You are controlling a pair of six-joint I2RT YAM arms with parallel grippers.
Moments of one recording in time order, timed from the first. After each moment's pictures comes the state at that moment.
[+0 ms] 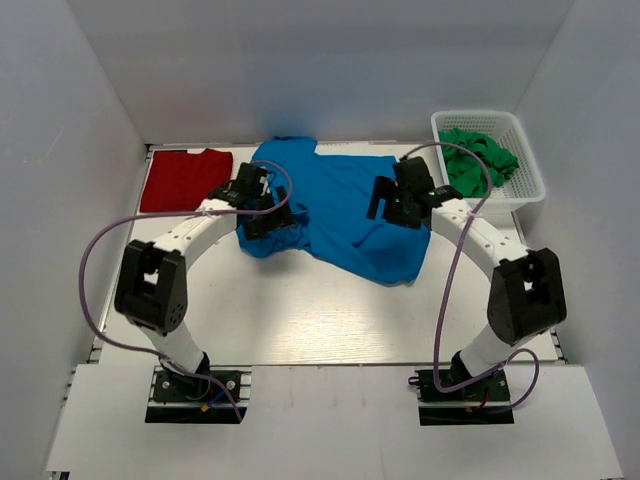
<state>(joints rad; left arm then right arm) -0.37 1.68 1.24 -0.52 0.11 -0.59 0.44 1.62 1.27 -0.50 0.03 0.52</state>
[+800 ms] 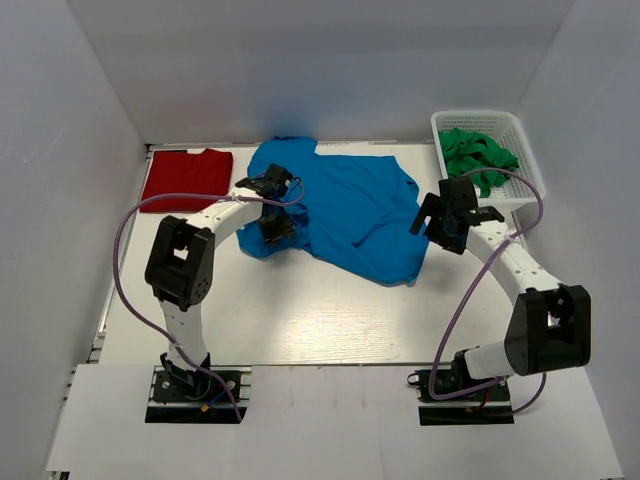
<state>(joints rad) -0.45 1.93 1.45 -0.76 -0.09 -0.81 0.21 1.40 1.03 -0.60 0.13 0.56</state>
